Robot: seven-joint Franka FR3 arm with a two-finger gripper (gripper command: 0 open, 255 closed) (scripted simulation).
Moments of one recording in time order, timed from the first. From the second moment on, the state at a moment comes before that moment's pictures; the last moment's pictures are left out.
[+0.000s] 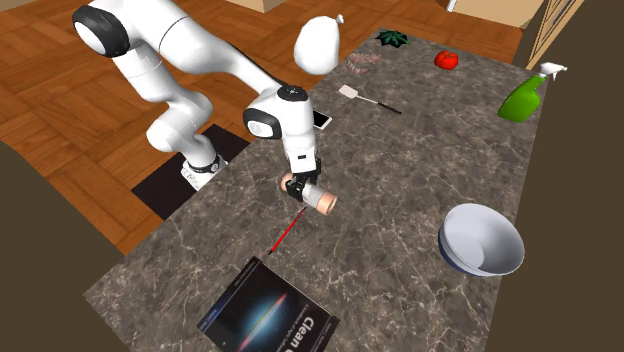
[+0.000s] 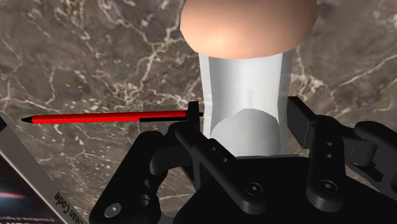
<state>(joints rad) 0.14 -0.23 -0.01 -2.45 -0.18 2.37 0.31</state>
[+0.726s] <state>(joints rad) 0.14 -0.29 -0.01 -2.38 -0.16 2.24 0.29</state>
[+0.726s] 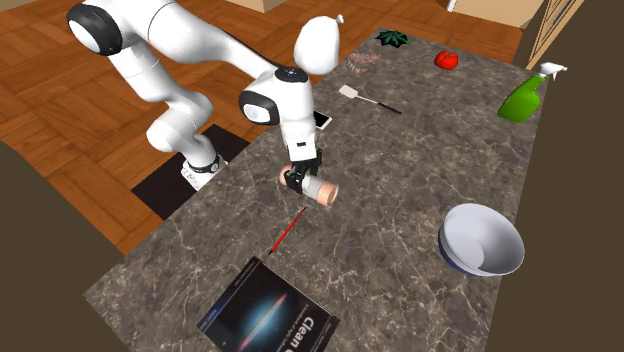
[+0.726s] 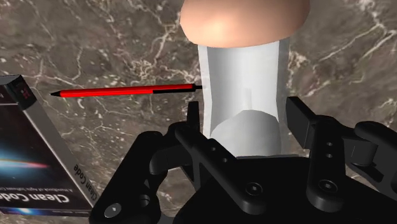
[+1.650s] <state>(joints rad) 0.15 -0.34 -0.01 -2.24 -0.14 2.05 0.27</state>
